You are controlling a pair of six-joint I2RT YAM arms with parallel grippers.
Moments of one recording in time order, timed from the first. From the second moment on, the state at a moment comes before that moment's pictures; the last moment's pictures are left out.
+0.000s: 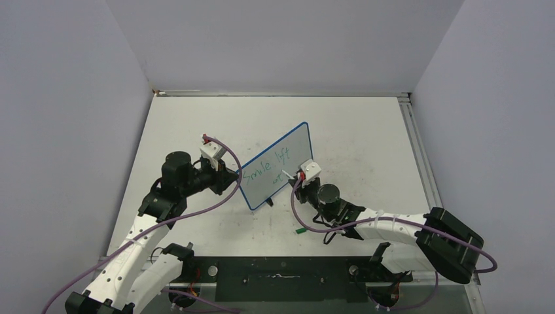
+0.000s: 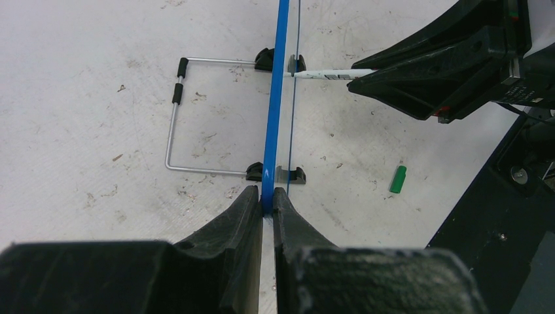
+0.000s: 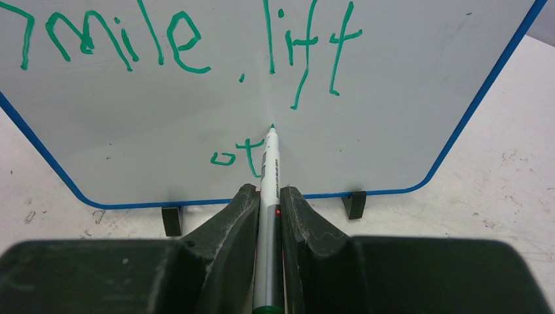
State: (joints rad) left arm -0.35 0.79 0.70 -0.32 0.47 -0.05; right arm 0.93 1.25 0.39 0.66 0.28 0.01
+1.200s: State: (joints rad) left arm -0.35 0.79 0.70 -0.32 0.47 -0.06; right arm 0.94 1.28 0.39 0.66 0.29 0.04
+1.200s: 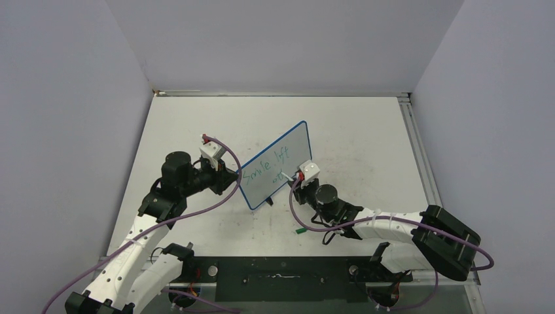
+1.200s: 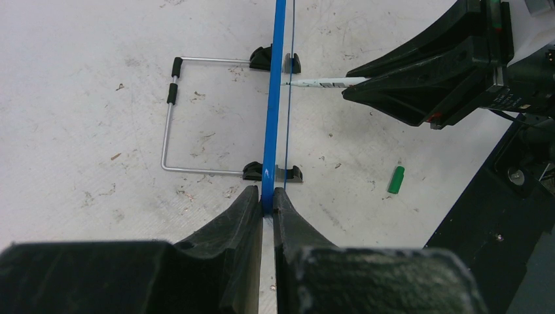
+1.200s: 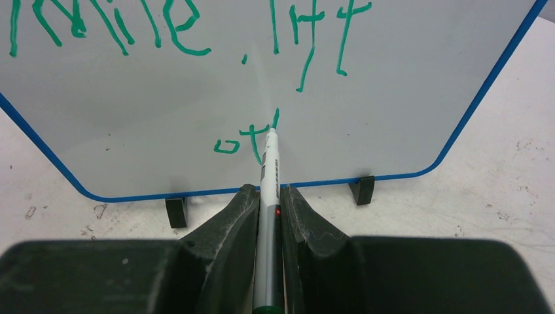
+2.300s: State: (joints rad) left arm -0.35 0.79 0.70 -0.32 0.47 -0.06; right arm 0.94 1.31 0.39 0.66 0.31 0.04
